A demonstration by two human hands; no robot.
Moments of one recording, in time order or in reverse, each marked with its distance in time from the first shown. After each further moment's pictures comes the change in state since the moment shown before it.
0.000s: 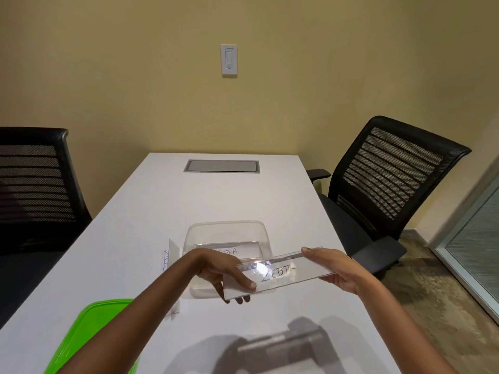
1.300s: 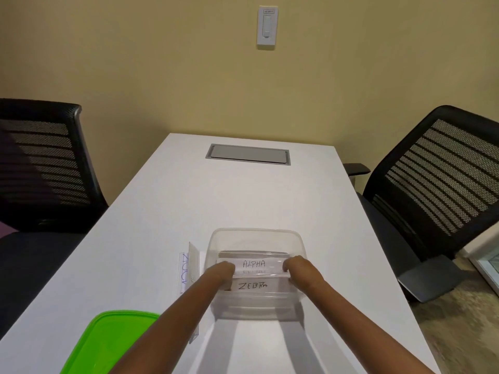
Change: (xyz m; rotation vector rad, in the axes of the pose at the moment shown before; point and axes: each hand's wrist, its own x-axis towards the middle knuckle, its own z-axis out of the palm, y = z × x) left_hand 0.090 -0.106 -0.104 0.622 0.640 -0.322; right_hand 0.166 0.013 0.108 -1.351 0.044 -0.125
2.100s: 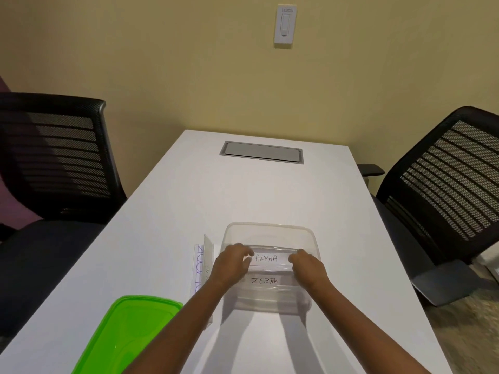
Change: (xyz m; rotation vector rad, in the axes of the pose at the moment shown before) left_hand -0.040 -0.003 0.001 -0.372 0.521 0.114; right_hand -0.011 -0.022 0.004 -0.091 0.138 -0.021
